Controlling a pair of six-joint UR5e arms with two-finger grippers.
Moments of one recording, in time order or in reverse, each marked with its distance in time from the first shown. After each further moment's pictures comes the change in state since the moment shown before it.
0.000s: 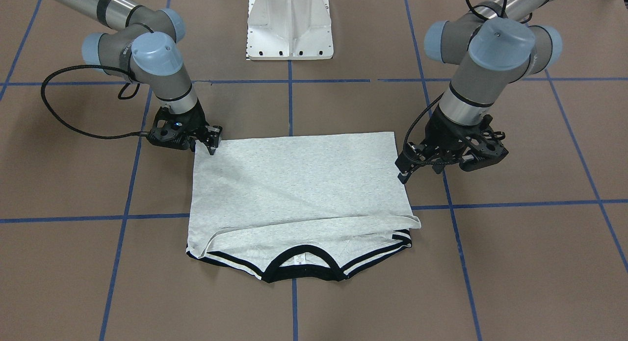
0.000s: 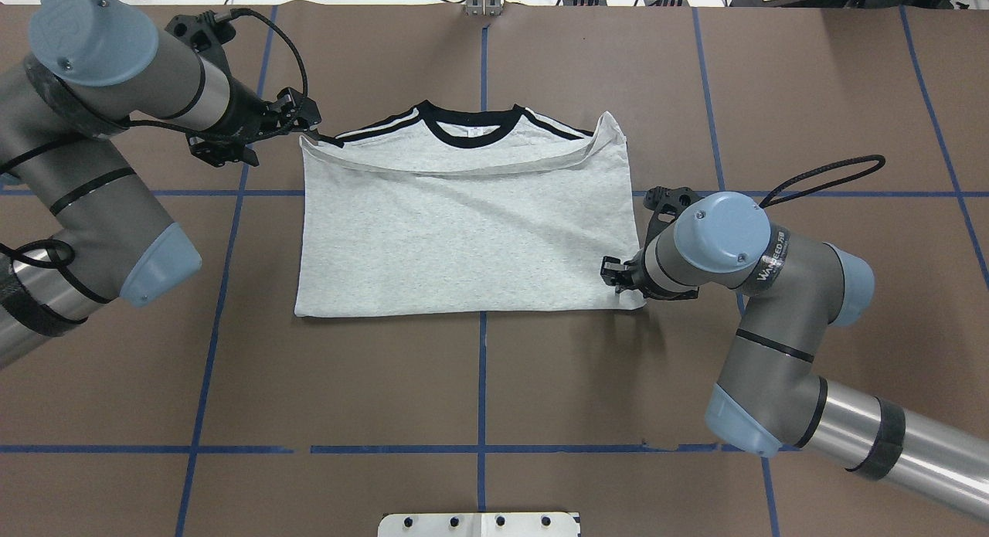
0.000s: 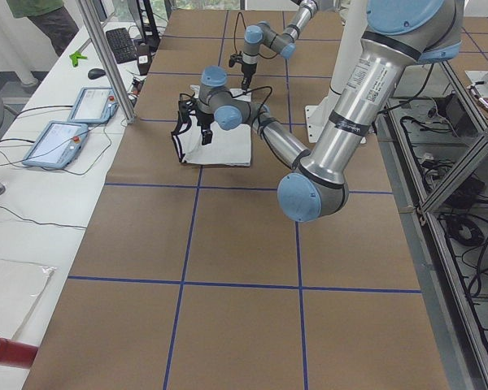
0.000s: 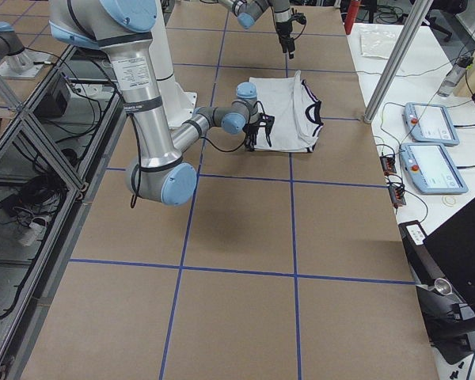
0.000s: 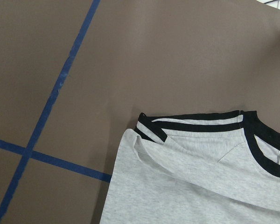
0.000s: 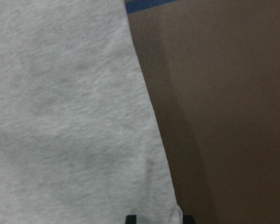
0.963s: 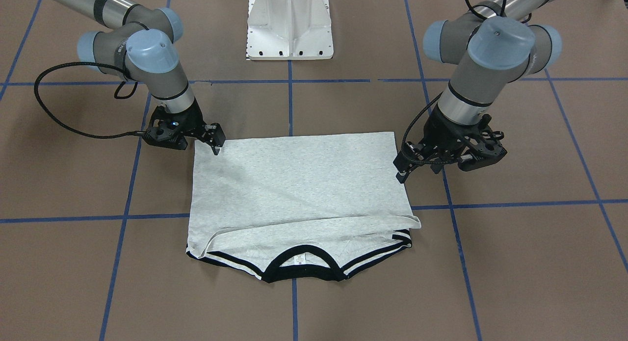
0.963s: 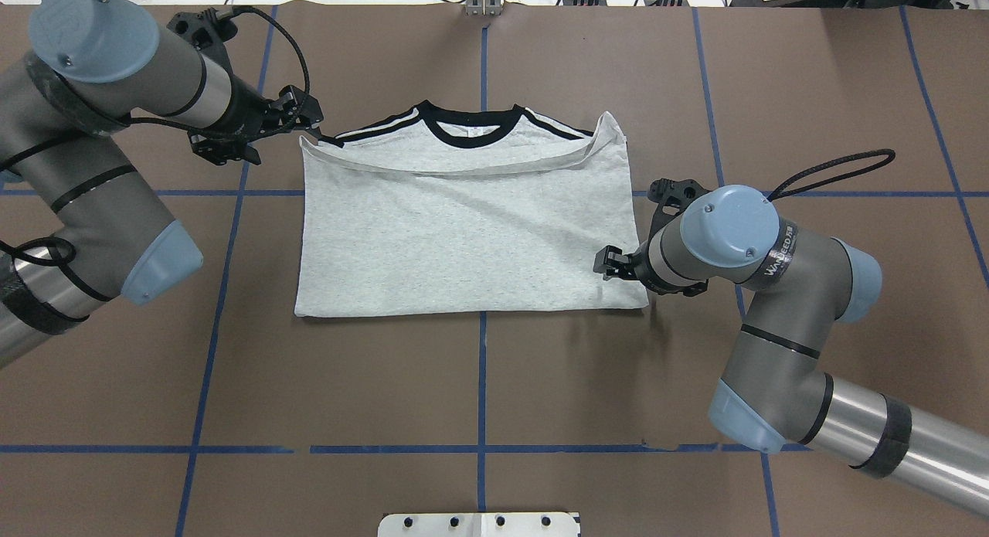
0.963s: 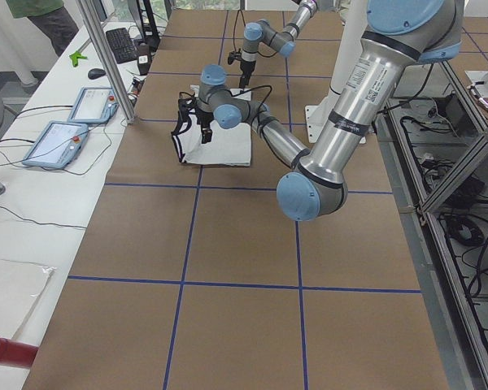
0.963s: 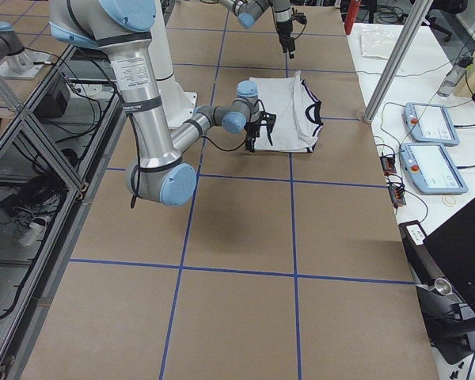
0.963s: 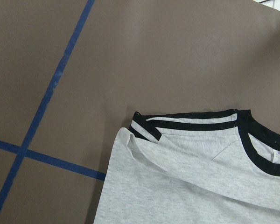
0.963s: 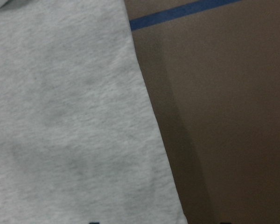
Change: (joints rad) left arm -0.001 -0.003 0.001 0.001 -0.004 0.000; right arm 0.009 -0.003 0.015 0.003 -0.007 0.003
